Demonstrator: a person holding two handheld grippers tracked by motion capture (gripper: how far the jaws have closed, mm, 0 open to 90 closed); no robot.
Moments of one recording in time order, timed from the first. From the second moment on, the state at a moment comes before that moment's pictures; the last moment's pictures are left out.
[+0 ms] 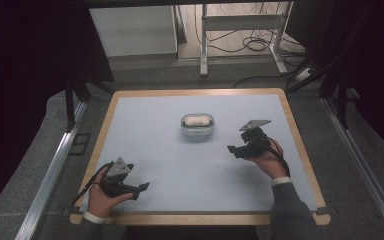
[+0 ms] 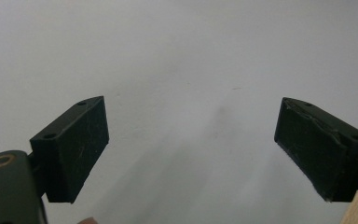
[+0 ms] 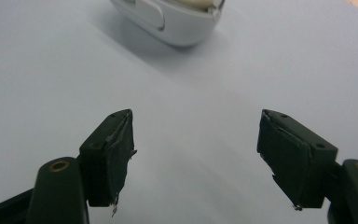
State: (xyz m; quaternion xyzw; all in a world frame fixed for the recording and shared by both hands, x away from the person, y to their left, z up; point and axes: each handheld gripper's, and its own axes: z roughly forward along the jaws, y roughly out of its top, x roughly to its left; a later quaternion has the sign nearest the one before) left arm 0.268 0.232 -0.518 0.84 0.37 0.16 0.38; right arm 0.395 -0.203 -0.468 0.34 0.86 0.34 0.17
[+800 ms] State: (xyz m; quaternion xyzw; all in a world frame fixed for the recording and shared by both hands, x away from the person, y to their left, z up) left arm 0.269 0.232 -0.519 0.83 0.37 0.16 0.38; right arm 0.354 -0.246 -0.501 0.39 0.82 0.35 0.22
